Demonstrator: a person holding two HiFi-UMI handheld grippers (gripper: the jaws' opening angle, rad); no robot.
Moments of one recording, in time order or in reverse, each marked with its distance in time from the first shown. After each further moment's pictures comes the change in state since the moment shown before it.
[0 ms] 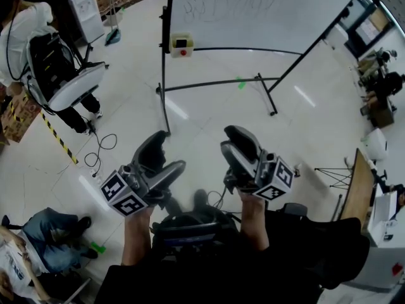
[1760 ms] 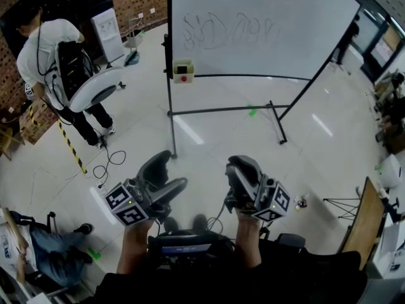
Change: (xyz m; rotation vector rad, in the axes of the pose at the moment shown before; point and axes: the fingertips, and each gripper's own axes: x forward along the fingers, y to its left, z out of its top) left arm 0.069 -0.038 -0.044 0.071 0.057 0.065; right arm -0.079 -0.014 0.066 0.005 -0.127 0.107
